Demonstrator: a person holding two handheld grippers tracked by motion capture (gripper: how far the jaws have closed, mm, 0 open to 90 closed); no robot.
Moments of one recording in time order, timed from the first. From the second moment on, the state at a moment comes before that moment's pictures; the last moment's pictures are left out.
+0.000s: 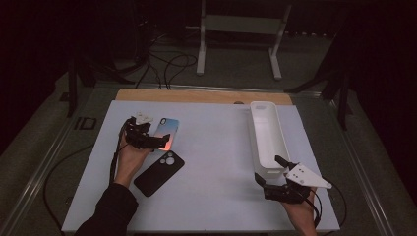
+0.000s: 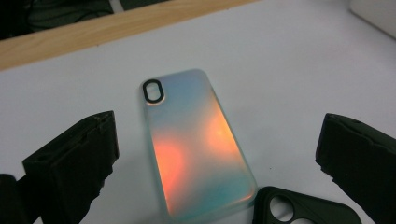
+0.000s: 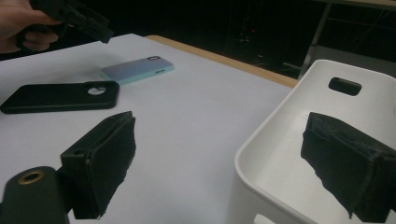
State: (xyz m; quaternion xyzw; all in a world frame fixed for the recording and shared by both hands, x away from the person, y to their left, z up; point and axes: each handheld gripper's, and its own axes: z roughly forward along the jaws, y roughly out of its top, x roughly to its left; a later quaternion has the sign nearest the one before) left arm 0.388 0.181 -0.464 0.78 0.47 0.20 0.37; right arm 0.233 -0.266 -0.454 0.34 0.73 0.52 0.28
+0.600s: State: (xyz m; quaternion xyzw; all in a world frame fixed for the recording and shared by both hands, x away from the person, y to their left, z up) left arm 0.413 0.167 -0.488 0.78 0.51 0.18 0.32; right arm 0.233 -0.267 -0.454 0.34 0.73 0.52 0.28
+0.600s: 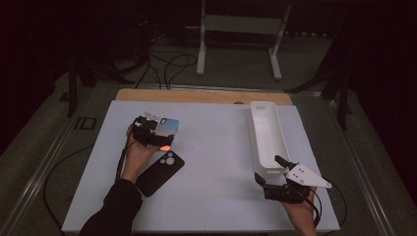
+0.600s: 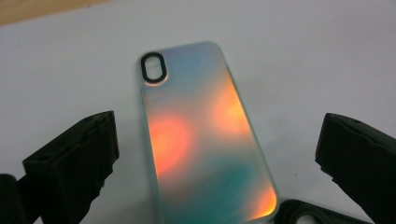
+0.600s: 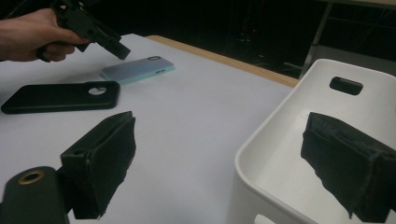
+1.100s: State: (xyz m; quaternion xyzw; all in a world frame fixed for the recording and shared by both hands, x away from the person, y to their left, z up) left arm 0.425 0.158 -0.513 0.78 0.53 0.16 0.28; right arm 0.234 -0.267 -0.455 0.34 0.73 0.52 0.28
